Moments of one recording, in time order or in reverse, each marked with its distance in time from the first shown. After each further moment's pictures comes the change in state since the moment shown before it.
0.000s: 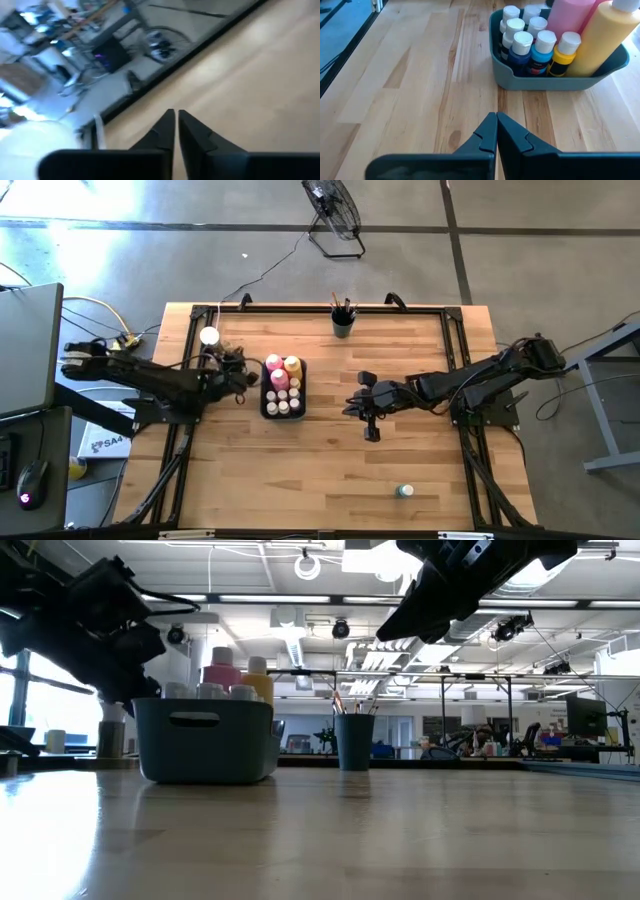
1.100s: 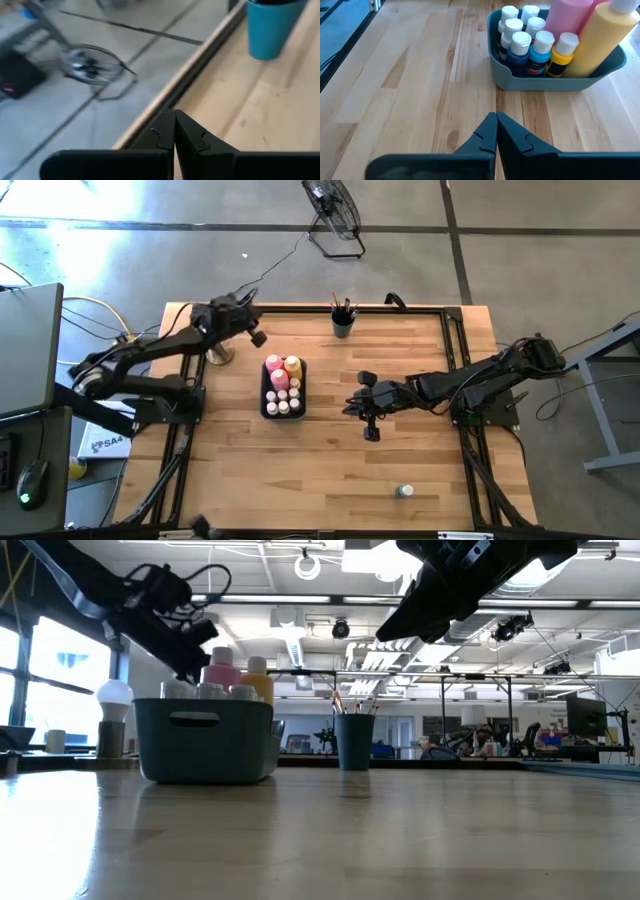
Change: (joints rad) left arm 0.770 0.125 0.303 0.220 1.080 0.596; right arm 0.000 0.000 0.000 0.000 0.008 -0.007
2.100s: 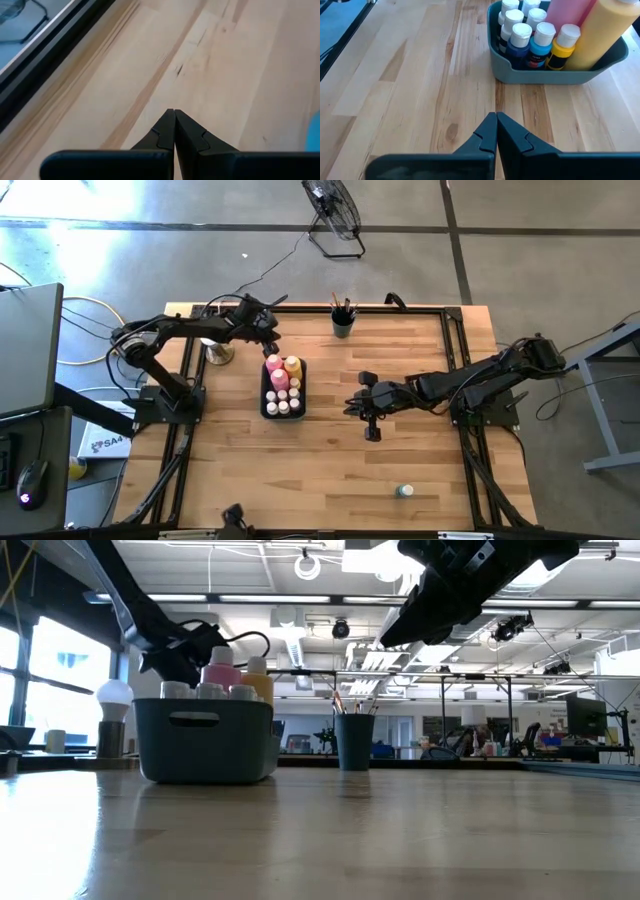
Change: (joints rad) left arm 0.021 0.408 0.162 -0.155 0.301 -0.082; right arm 0.000 0.000 0.000 -0.030 -0.001 0.000
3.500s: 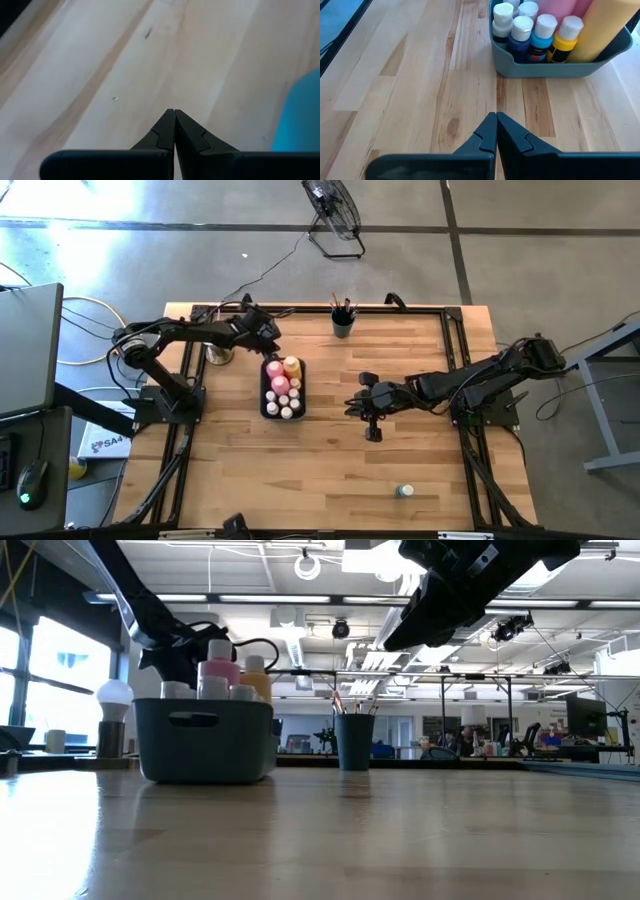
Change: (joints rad) left arm -0.089 0.001 -0.002 -0.118 -0.076 -0.036; right arm 0.000 0.000 0.000 -0.022 -0.007 0.007
